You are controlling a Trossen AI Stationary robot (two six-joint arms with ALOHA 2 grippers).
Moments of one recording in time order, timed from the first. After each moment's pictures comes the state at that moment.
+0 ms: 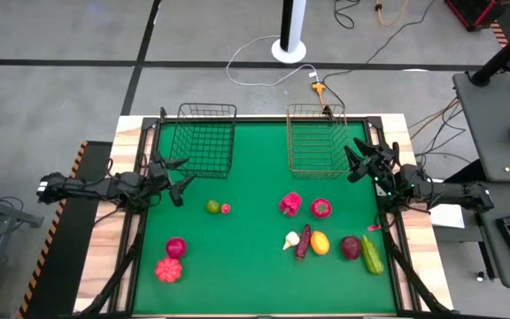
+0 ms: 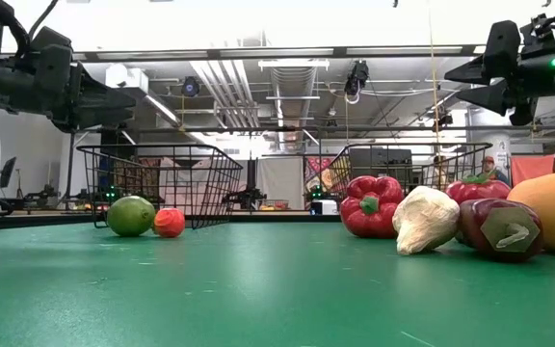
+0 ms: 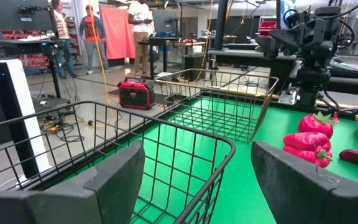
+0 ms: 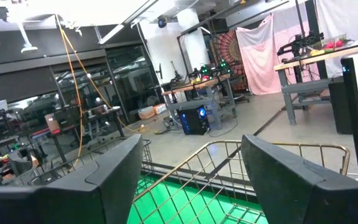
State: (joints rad) left arm -0.09 0.10 0.02 0.05 -0.62 -0.04; right arm -0.06 0.06 0.01 0.31 0.73 0.11
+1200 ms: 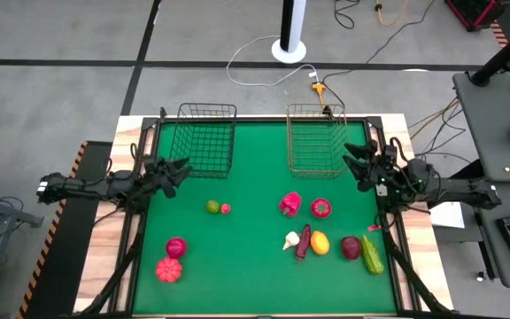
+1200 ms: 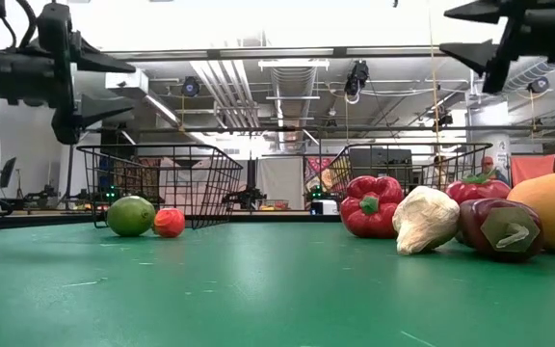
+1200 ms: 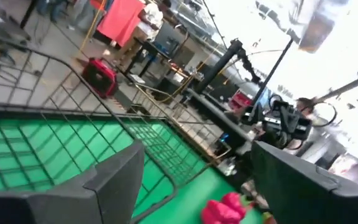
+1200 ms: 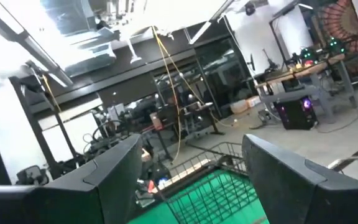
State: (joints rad) left arm -0.09 0.10 0.02 0.20 -0.61 -0.61; right arm -0.06 0.22 0.17 0.38 0.35 0.29
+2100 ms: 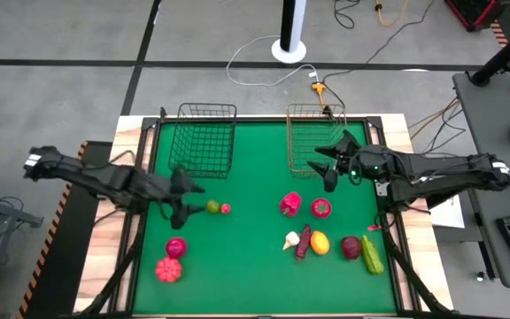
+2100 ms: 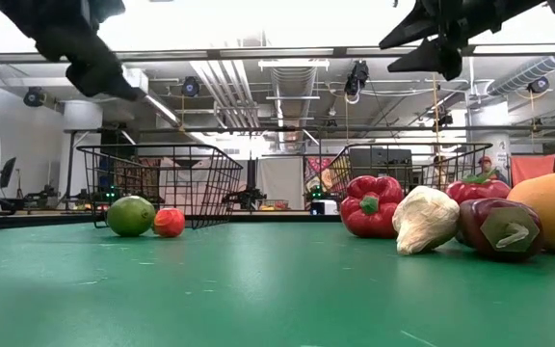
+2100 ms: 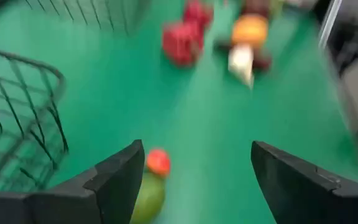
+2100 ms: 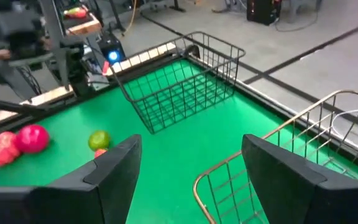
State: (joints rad) left arm -0.26 0.86 0.65 -0.50 -0.22 -0.38; right arm -0.06 0.84 0.67 -0.15 0.34 0.32
